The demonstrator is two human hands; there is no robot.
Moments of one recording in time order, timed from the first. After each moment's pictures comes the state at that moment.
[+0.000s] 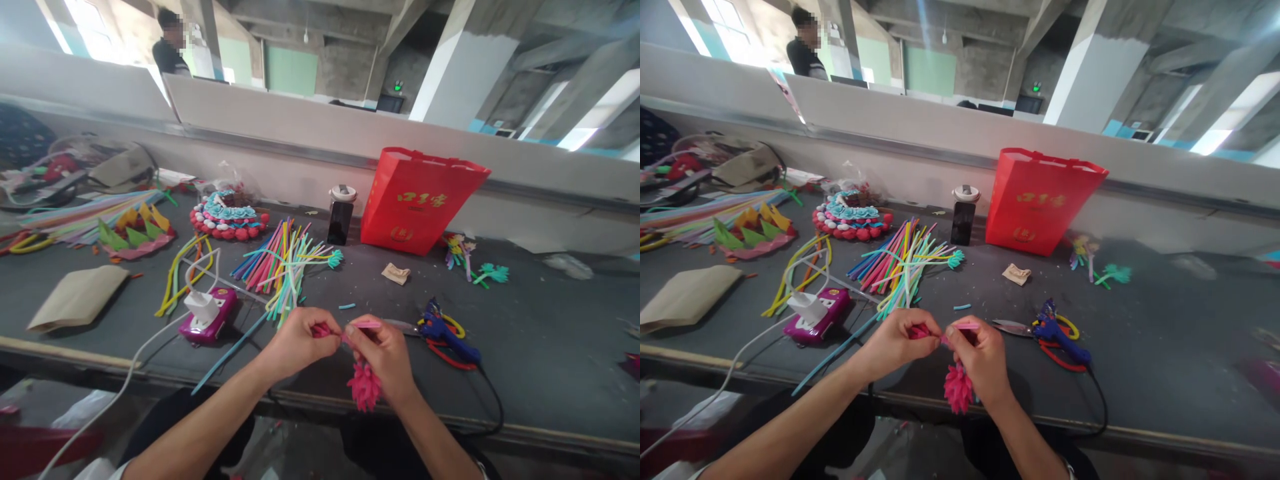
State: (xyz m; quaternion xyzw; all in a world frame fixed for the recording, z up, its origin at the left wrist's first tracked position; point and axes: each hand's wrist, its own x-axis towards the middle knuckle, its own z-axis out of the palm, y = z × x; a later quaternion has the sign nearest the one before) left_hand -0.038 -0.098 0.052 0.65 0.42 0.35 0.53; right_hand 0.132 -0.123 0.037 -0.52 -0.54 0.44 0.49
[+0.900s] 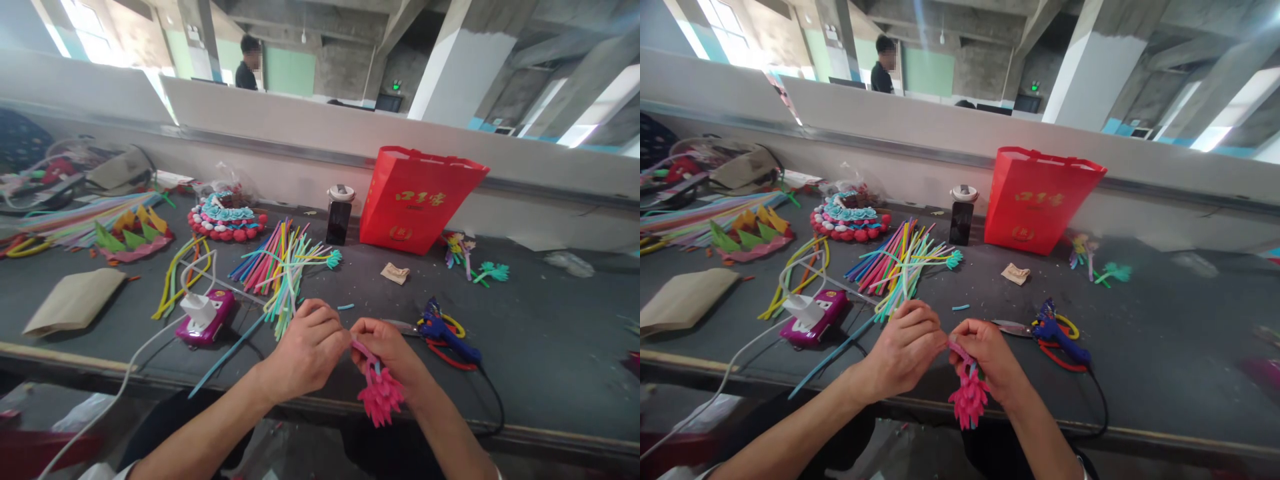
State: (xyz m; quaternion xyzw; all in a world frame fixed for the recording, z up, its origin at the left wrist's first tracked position) left_hand -0.038 -0.099 0.050 0.90 0.22 0.37 0.00; right_hand 0.152 -0.111 0.035 -0.44 -0.40 0.70 0.39
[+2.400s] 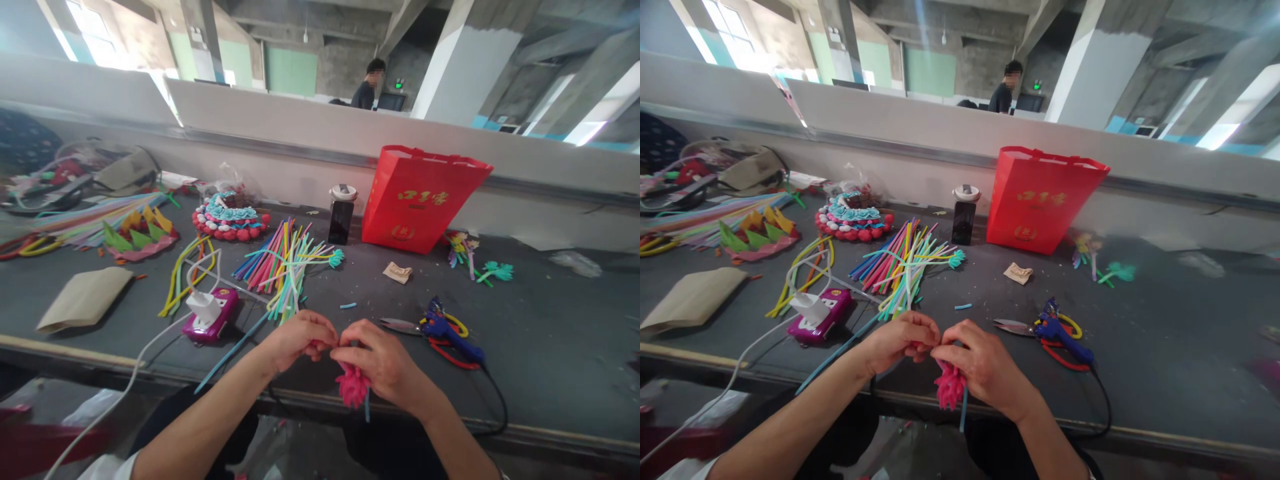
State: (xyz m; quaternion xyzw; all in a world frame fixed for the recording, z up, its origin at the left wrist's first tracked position) left_hand -0.041 -0.082 0.043 0.44 0.40 0.26 0.76; right_hand 0.161 -0.119 0.041 -0.28 -0.91 0.07 0.29
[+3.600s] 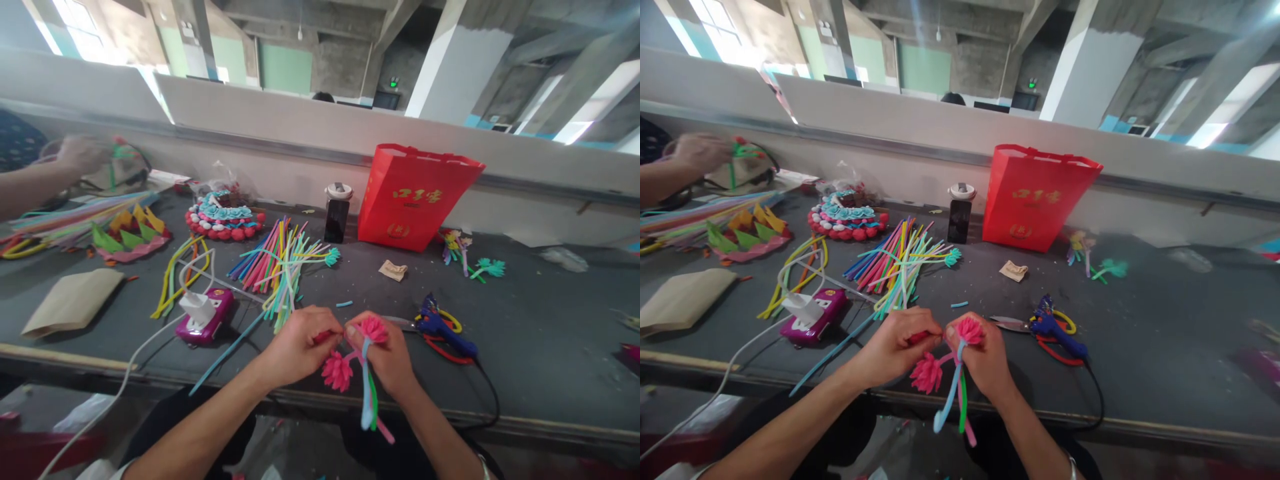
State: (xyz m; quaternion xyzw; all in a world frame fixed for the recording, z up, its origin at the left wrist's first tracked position) left_hand -0.038 -0.098 0.060 0.84 0.29 0.38 0.26; right_hand 0.146 -0.122 0.038 -0.51 -0.63 0.34 0.47
